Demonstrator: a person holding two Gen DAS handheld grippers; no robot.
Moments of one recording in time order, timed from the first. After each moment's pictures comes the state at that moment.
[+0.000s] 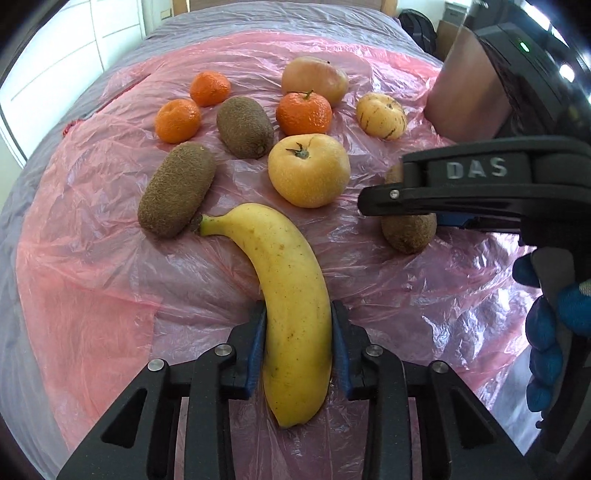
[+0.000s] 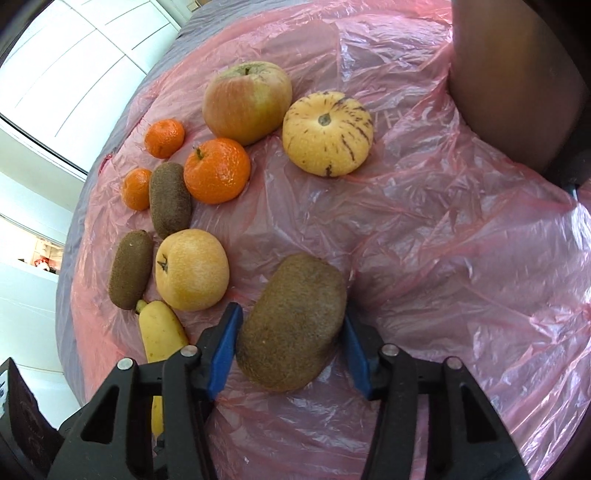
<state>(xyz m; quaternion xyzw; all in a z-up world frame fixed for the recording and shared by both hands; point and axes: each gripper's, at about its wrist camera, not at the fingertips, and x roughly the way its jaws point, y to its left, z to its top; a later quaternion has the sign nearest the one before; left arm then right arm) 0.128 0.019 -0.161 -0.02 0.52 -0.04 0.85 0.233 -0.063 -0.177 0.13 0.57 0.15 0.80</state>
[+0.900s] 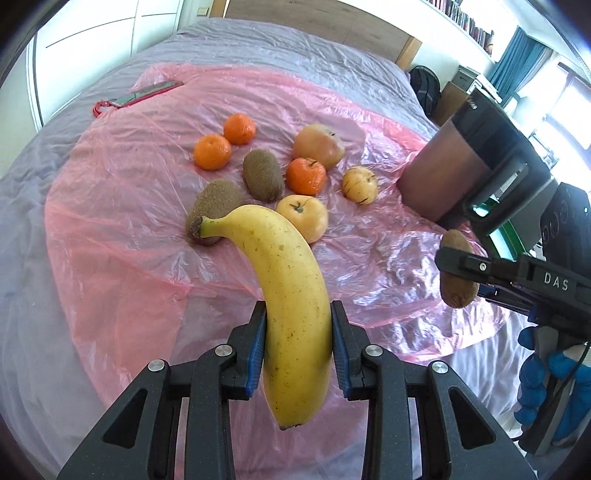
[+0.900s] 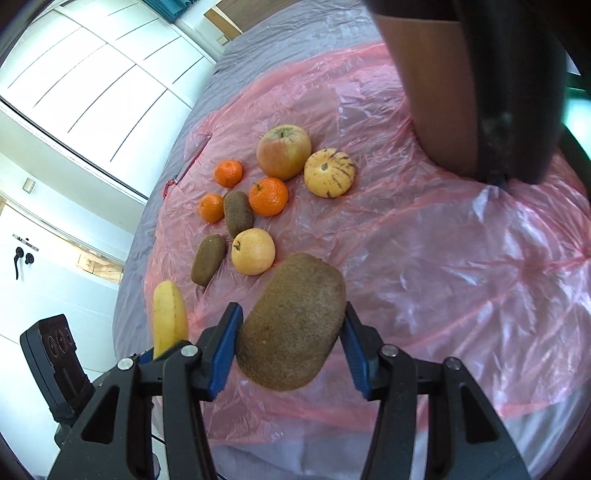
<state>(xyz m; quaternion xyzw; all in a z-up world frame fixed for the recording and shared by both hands) 0.086 0.054 -0.091 -0.14 0.47 -0.05 0.87 0.161 -0.133 -0.102 0.19 0.51 0.21 0.81</state>
